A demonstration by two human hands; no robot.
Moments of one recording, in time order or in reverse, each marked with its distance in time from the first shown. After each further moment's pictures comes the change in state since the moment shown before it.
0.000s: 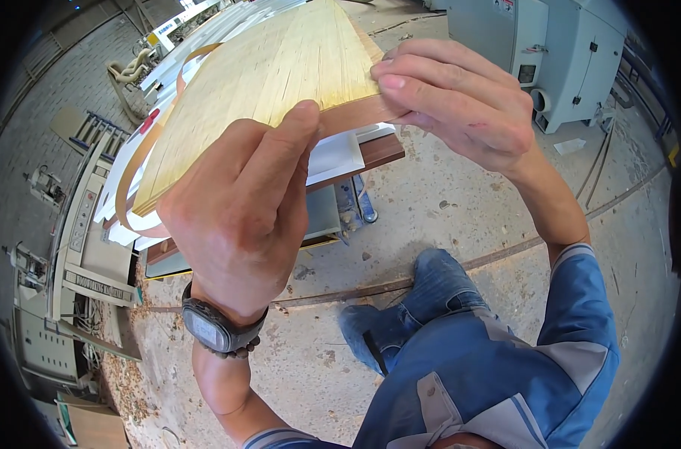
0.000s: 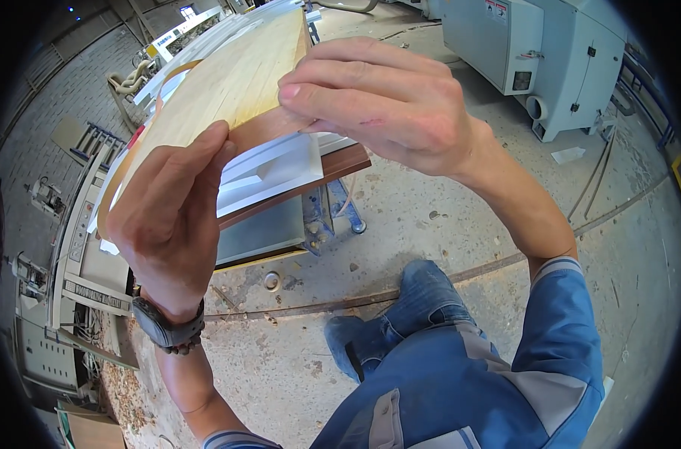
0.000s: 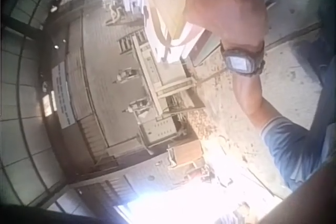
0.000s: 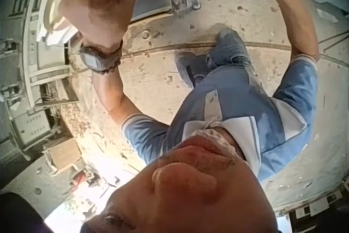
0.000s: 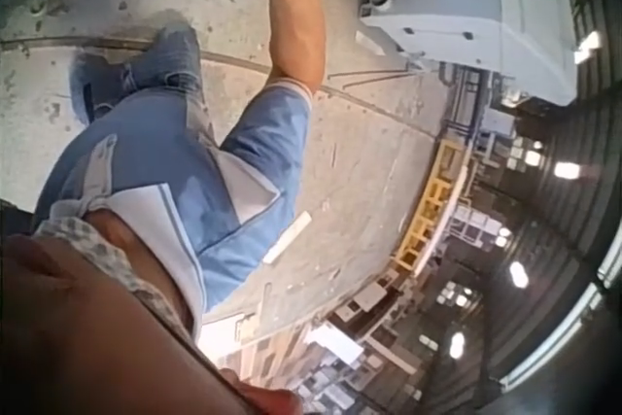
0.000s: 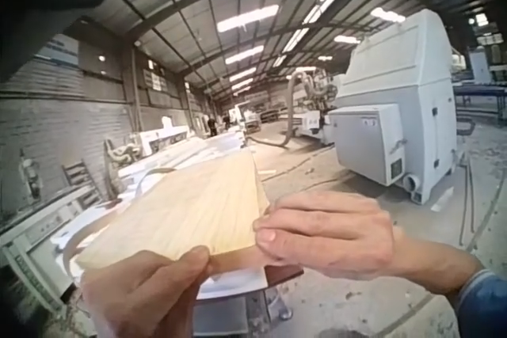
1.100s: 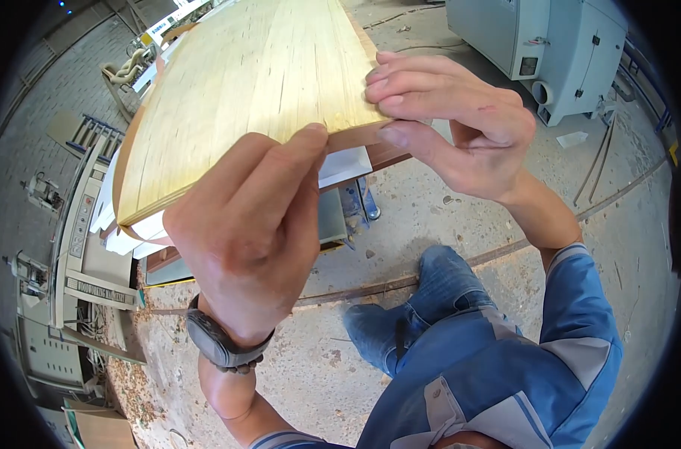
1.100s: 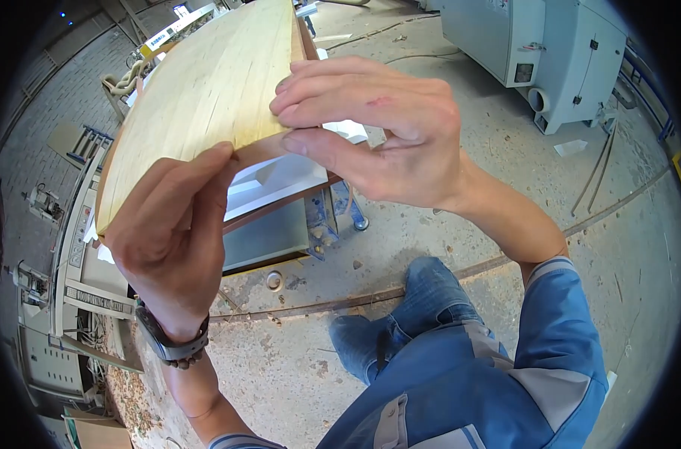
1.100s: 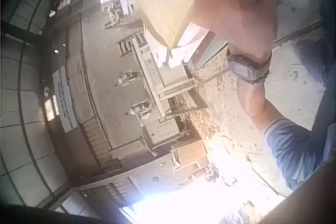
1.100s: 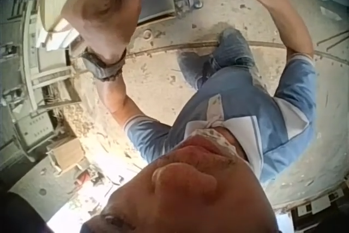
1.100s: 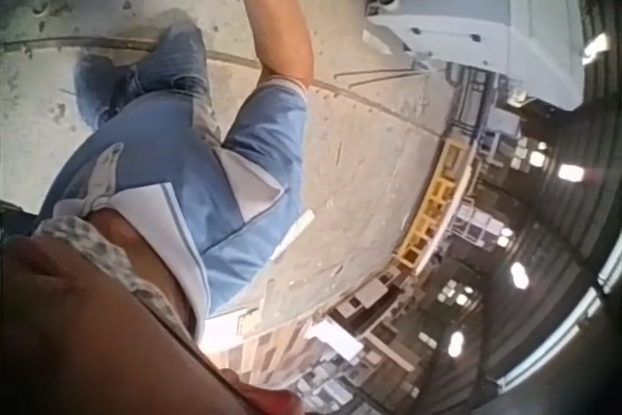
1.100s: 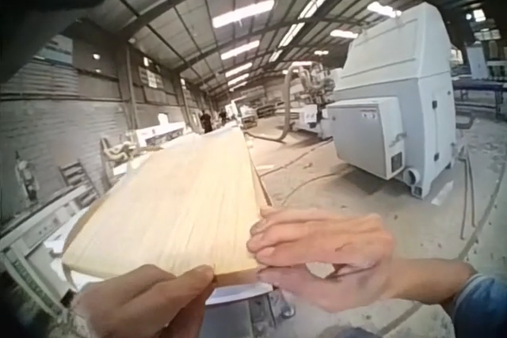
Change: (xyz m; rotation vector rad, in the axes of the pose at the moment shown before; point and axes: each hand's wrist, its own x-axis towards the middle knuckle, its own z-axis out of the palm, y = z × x) left_hand -0.004 -0.009 0.012 -0.187 -0.024 -0.091; right_hand -0.012 -0.020 0.033 0.382 0.182 0.393
